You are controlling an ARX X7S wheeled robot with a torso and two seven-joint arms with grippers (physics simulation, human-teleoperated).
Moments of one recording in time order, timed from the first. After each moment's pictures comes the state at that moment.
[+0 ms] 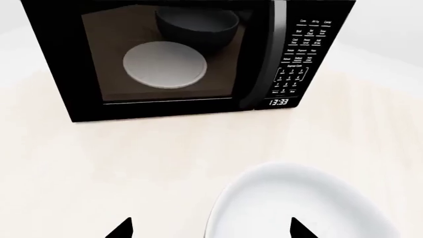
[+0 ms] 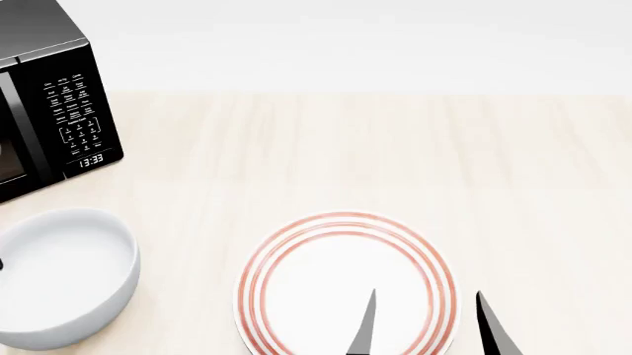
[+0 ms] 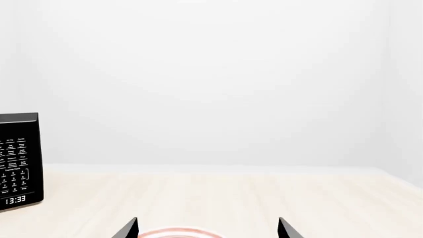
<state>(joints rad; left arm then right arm) -0.73 -0.24 -0.41 0.06 -0.04 -1.26 0.03 -0.05 0.28 -0.24 -0.56 0.19 0.22 0.35</state>
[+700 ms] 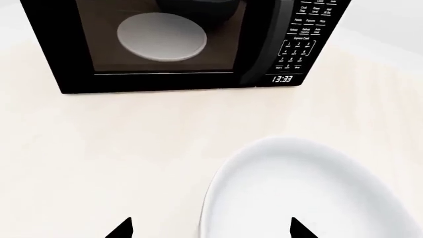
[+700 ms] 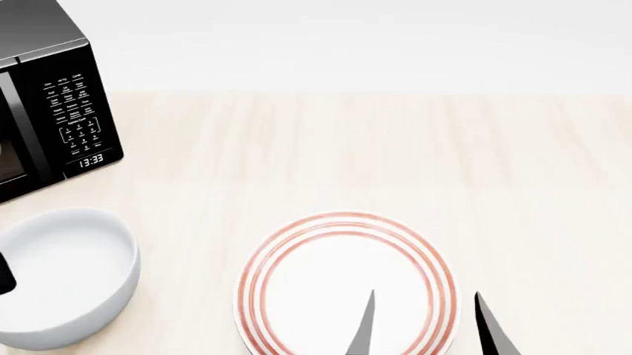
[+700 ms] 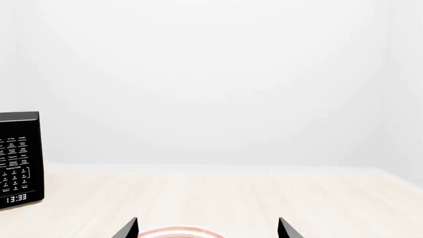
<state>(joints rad) -0.70 -0.22 -0.43 0.02 -0.05 -1.25 0.02 -0.05 0.29 -0.25 -0.56 0.20 0.21 0.37</state>
